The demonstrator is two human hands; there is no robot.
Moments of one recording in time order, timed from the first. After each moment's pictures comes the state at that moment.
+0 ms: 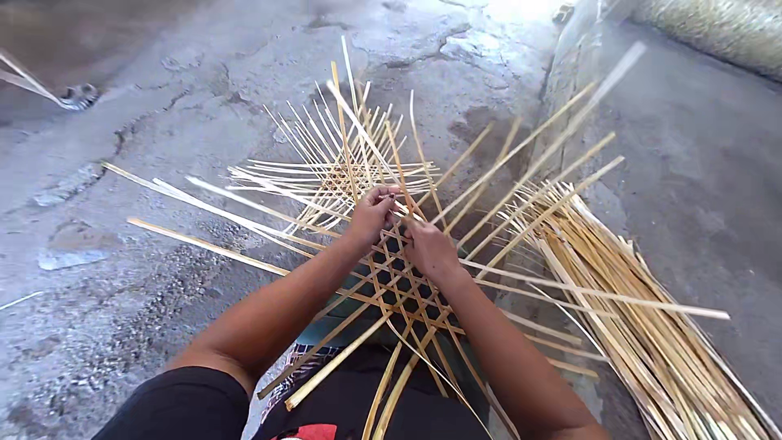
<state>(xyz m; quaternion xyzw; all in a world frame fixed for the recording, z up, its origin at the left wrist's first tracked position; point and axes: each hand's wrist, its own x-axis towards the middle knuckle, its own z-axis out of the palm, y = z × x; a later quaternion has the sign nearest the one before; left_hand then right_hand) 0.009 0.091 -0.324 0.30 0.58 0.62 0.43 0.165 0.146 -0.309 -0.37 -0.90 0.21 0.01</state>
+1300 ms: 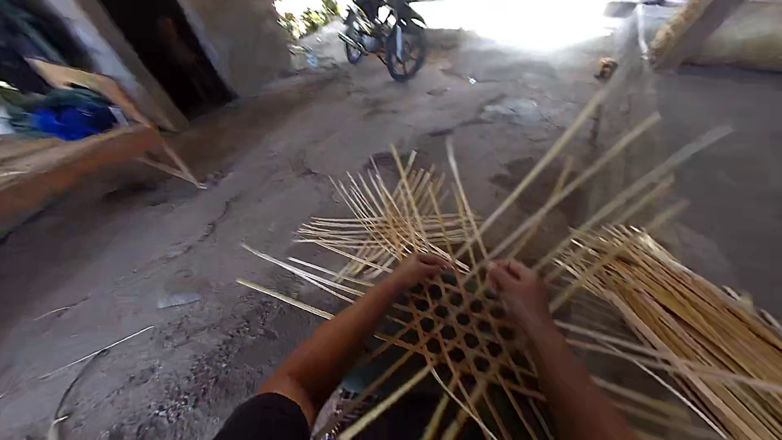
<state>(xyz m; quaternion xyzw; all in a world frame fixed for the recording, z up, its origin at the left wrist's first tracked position) -0.010 0.100 -0.329 0.43 0.63 0.43 0.49 0.220 0.183 -0.290 -0.44 -0.73 0.45 0.27</state>
